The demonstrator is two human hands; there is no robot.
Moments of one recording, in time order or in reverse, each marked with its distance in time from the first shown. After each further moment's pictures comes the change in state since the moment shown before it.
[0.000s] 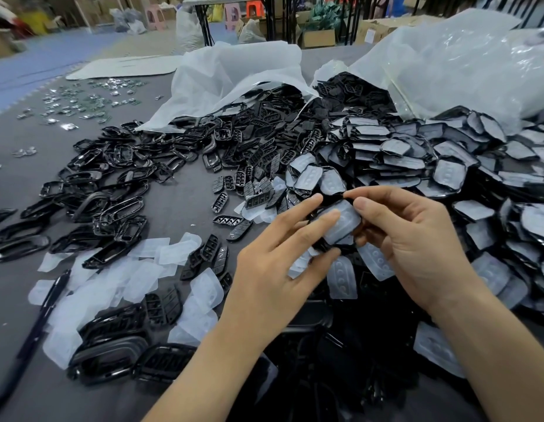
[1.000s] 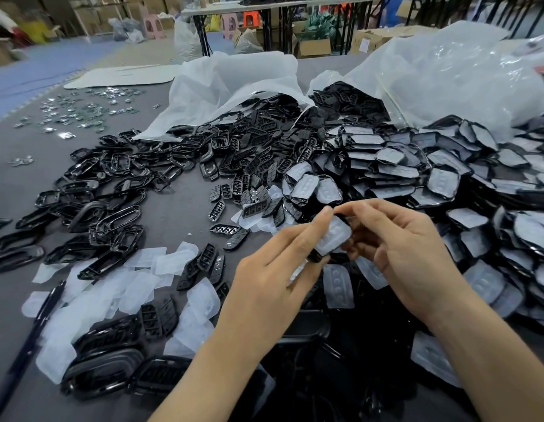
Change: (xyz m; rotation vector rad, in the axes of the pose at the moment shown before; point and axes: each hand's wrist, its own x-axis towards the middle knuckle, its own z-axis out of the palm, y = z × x) left_hand -0.001 -0.004 0.001 0.032 -0.016 0.040; right_hand 0.002 0.002 -0.002 -0.009 -0.055 0.088
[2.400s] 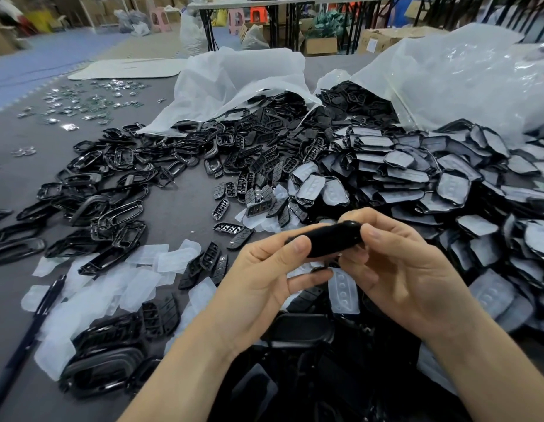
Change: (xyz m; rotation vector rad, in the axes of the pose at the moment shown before) left_hand 0.012 -0.002 -0.017 -1.443 -0.204 -0.869; right_hand -0.006 0.001 0.004 0.488 -0.371 0.135
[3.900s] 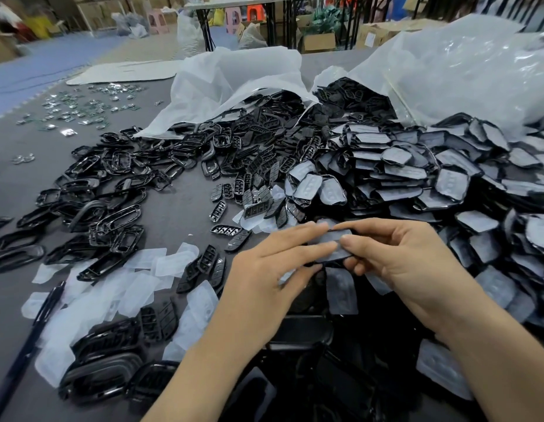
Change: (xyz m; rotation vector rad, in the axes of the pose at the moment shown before) left_hand 0.004 -0.012 -0.005 1.343 0.139 0.608; right_hand 0.002 -0.005 -0.003 -0.499 0.415 0.033
